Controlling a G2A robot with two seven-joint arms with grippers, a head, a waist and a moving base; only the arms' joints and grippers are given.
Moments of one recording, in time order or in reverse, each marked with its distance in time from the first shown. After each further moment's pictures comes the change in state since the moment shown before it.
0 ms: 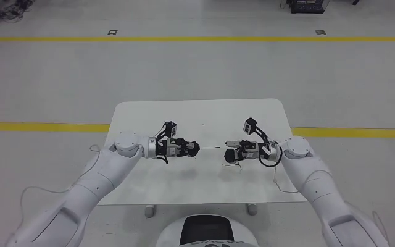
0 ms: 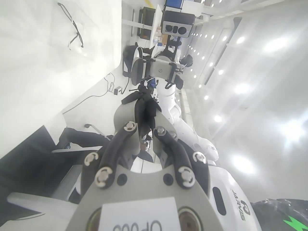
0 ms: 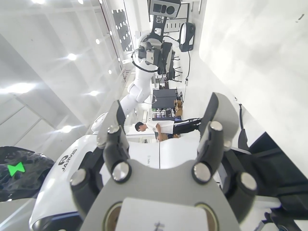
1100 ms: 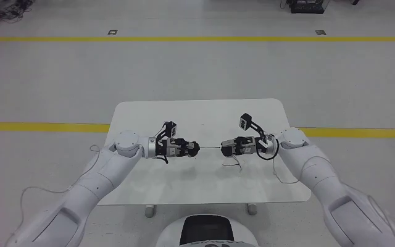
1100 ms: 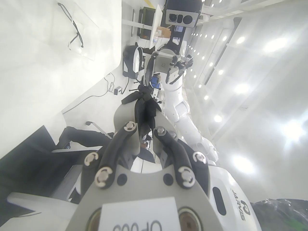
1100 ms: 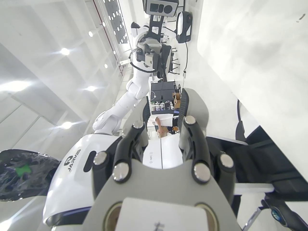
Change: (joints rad) left arm 0.000 0.000 0.000 0.000 0.000 0.000 0.000; right arm 0.190 0.022 -0.302 0.165 0.204 -0.057 0.000
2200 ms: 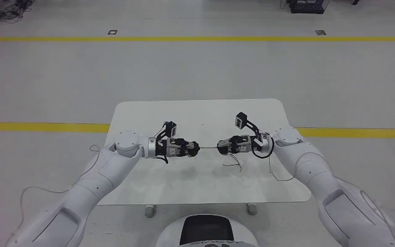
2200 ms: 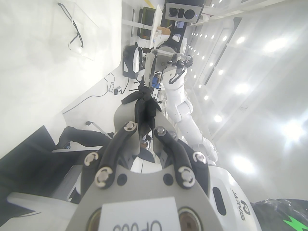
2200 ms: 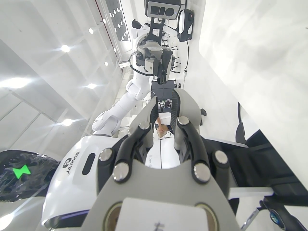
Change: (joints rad) left arm 0.000 0.000 0.000 0.000 0.000 0.000 0.000; right arm 0.059 -0.038 -0.092 0.082 0.063 -0.047 0.000
